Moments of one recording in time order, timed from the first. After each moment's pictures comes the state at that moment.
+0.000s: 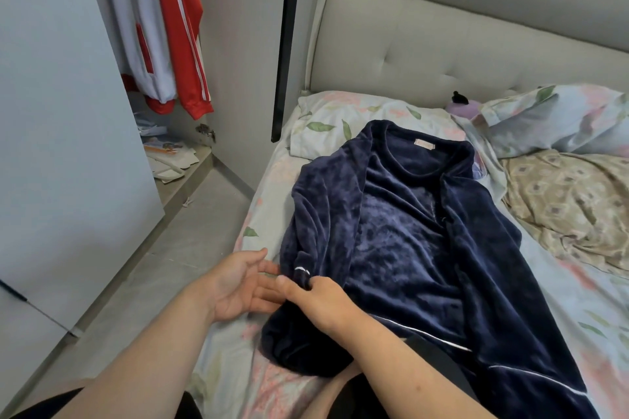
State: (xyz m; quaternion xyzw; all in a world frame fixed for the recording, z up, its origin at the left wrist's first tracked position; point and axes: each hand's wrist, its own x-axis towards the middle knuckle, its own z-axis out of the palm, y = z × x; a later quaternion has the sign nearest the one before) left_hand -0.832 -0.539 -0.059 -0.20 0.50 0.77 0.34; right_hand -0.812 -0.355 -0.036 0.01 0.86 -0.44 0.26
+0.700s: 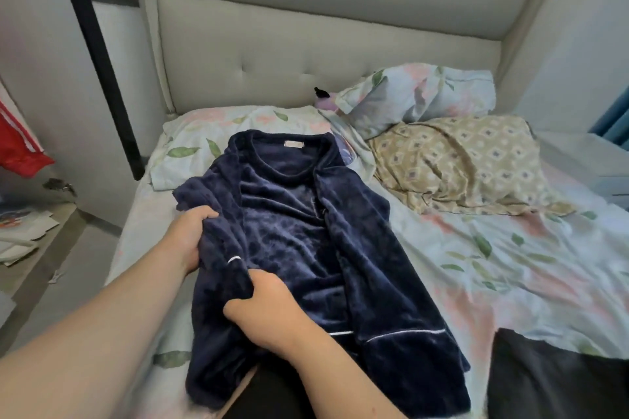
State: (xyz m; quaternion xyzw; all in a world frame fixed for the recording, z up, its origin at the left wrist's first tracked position) left_hand -0.954 -0.381 0.002 -0.19 0.58 0.77 0.18; right_hand -0.804 -0.249 0.017 0.05 0.80 -0.58 0.15
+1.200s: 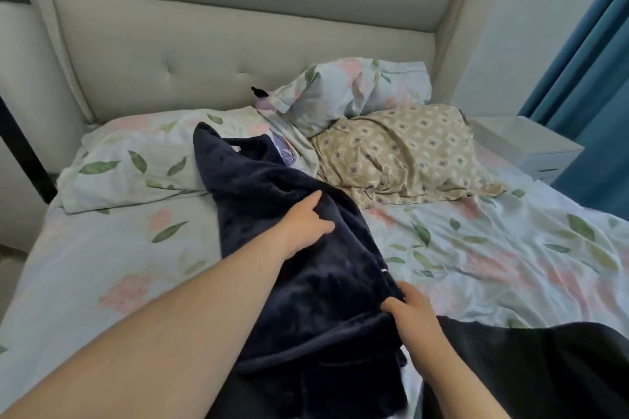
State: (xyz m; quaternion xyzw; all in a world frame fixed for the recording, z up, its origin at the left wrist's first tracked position) left_hand -0.921 -0.116 0.034 0.17 0.79 0.52 0.28; right_hand -0.715 0.011 -0.004 0.38 0.73 -0.56 -0.04
